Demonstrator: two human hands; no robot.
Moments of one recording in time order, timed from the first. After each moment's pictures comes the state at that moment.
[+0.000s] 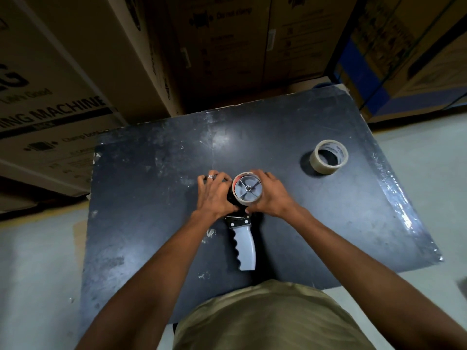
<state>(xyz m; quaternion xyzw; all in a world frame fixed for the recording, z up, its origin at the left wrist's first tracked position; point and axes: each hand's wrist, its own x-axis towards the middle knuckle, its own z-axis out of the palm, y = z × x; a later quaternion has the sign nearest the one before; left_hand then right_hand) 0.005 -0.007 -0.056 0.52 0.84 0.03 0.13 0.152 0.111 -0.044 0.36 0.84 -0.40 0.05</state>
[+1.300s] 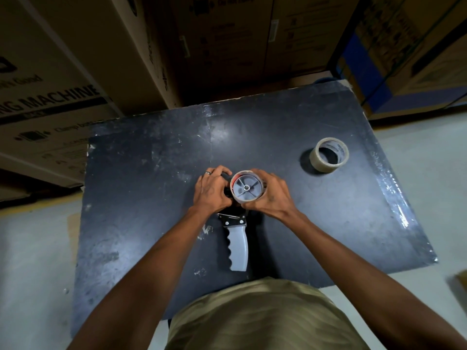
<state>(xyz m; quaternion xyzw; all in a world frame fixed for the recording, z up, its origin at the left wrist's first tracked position) 0.001 -0.003 -0.059 0.46 0.85 0.11 0.21 0.162 0.107 -0.048 0.34 0.85 -0.40 -0.10</state>
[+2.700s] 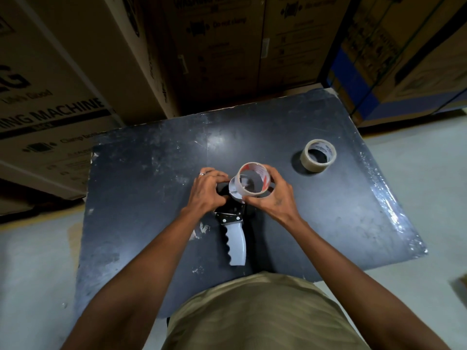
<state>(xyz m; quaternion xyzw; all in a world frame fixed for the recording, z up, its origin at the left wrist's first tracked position) 0.005 -0.014 -0.049 0.47 0.83 0.23 0.18 0.194 0.092 -0.032 0.36 0.76 -0.48 -0.25</state>
